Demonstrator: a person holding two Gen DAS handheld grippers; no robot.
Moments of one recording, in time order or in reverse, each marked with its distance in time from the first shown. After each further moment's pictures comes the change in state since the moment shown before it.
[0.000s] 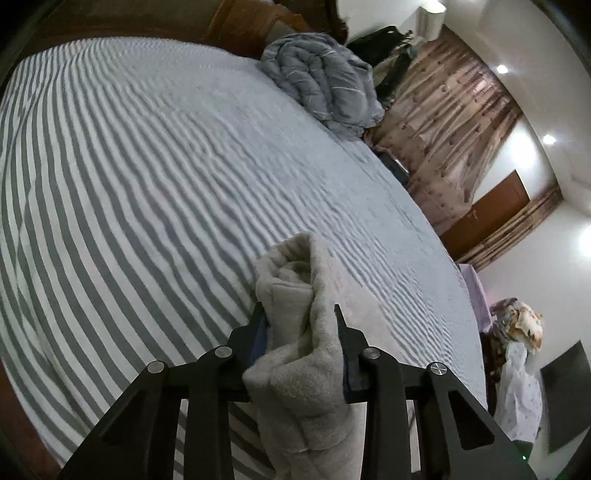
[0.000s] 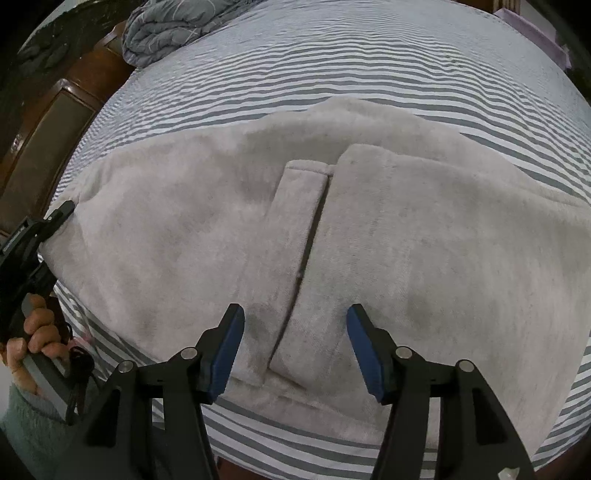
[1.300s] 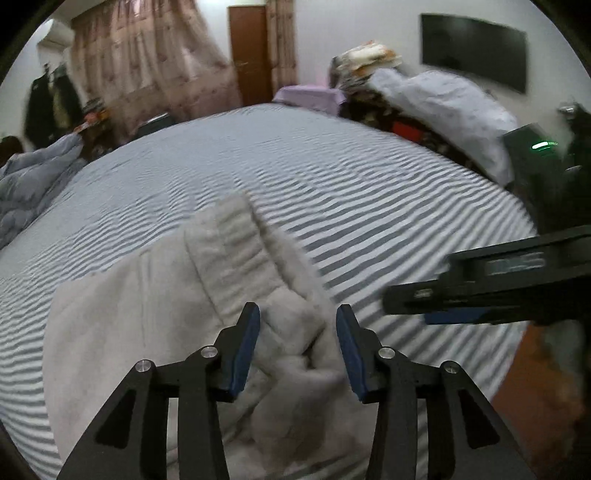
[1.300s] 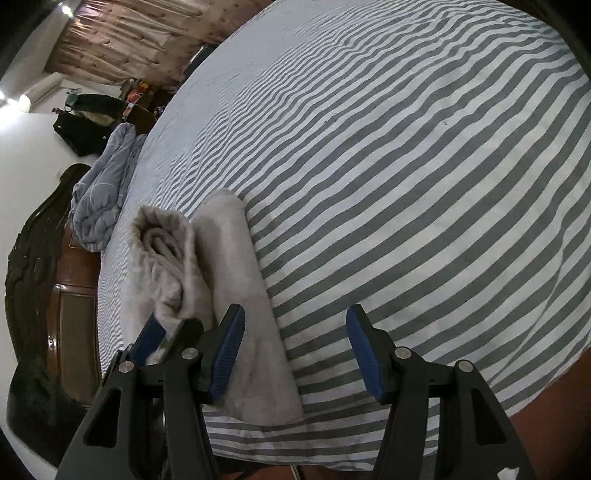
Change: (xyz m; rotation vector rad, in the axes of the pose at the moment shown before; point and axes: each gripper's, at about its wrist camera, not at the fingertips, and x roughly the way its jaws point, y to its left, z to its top) left arm -0.004 -0.348 -0.366 1.158 0.267 -0.324; right arm -0.108 -0.282 -0.095 0.619 -0.256 0.159
